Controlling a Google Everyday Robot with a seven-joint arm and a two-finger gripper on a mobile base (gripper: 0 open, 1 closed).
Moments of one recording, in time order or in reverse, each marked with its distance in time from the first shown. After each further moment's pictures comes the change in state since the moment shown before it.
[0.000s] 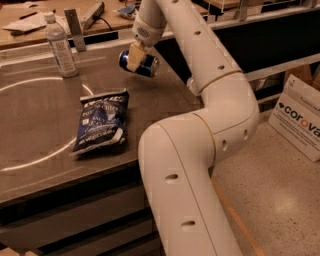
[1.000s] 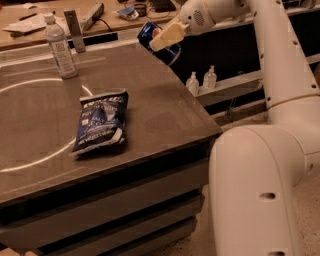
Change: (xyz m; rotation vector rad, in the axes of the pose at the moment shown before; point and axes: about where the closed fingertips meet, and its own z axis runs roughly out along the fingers) arm 0.037 0.009 -0.112 -0.180 -0.531 -0.020
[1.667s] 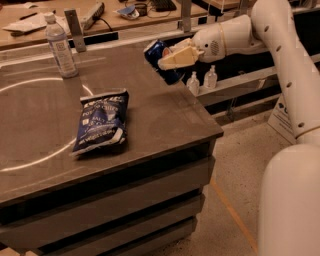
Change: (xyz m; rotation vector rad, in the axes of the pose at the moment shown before) arm 0.045 0.035 -0.003 -0.183 -0.222 0.018
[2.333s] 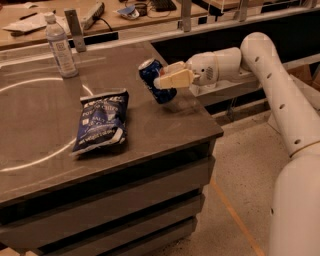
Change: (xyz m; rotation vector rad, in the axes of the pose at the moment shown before) arm 0.038 0.027 0.028 -0.185 -0.156 0.037
